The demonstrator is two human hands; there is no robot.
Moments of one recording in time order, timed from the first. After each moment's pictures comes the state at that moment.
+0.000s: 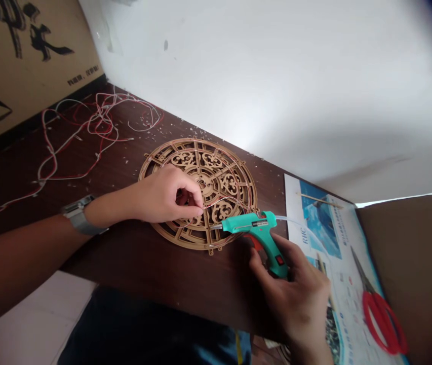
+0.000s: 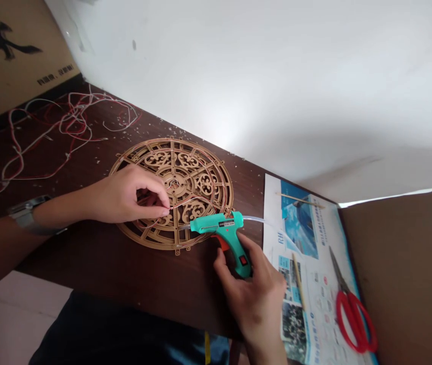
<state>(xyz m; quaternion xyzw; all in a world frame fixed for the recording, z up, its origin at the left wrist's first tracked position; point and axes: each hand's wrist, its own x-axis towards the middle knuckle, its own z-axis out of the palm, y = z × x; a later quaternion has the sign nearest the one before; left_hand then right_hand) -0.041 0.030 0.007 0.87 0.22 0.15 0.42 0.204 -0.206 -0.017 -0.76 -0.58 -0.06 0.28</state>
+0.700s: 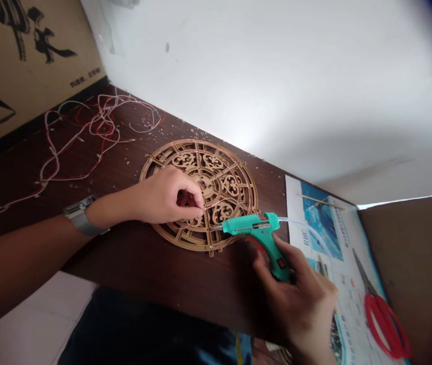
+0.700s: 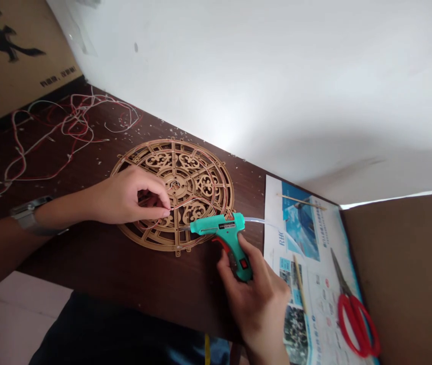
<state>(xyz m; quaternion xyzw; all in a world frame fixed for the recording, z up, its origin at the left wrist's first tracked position) -0.041 0.029 0.007 0.87 0.21 0.16 0.42 0.200 -0.205 -0.008 -0.71 -0.63 -0.15 0.26</state>
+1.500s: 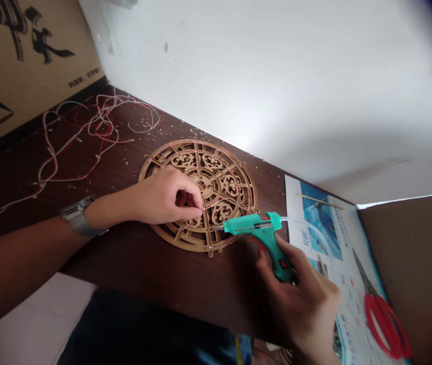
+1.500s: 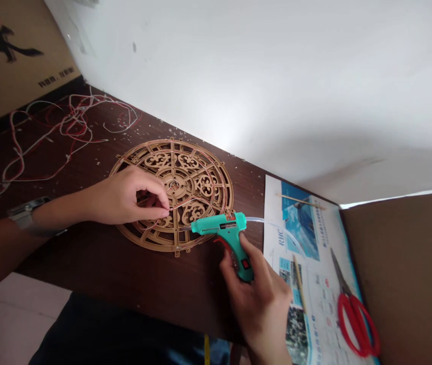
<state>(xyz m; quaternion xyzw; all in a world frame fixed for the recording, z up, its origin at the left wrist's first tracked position) -0.041 0.029 0.007 0.87 0.22 0.16 0.41 0.203 -0.207 -0.009 -0.71 -0.64 -0.16 0.25</state>
